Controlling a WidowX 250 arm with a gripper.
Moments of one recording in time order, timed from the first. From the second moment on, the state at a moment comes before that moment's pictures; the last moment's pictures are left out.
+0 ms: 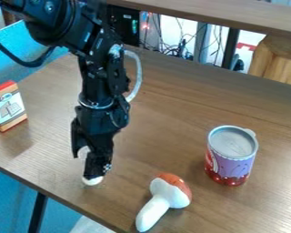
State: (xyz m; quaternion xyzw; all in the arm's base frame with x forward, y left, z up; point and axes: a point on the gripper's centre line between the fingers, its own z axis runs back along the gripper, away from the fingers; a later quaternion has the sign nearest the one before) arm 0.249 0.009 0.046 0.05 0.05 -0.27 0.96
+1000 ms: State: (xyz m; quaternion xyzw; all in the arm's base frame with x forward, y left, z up) arm 0.353 -0.056 0.106 0.02 -0.03 -0.17 0.98
